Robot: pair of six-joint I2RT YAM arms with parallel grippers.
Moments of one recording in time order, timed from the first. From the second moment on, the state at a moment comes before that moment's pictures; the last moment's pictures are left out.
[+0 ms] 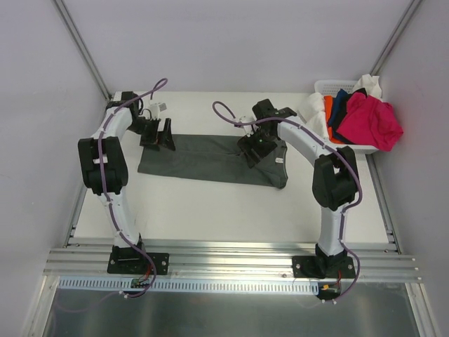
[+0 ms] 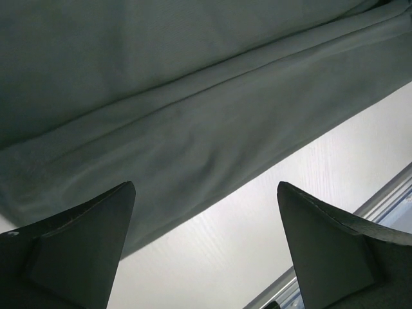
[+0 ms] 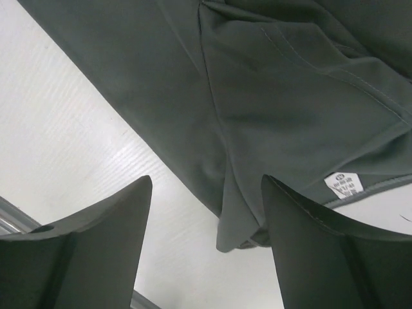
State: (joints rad) left arm 0.11 2.05 1.68 -0.97 0.64 0.27; right arm 0.49 1.98 1.69 -0.96 -0.24 -0.33
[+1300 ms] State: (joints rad) left arm -0.27 1.84 1.19 -1.04 0.50 0.23; right arm 0.34 2.57 2.38 -0.83 -0.45 -0.01
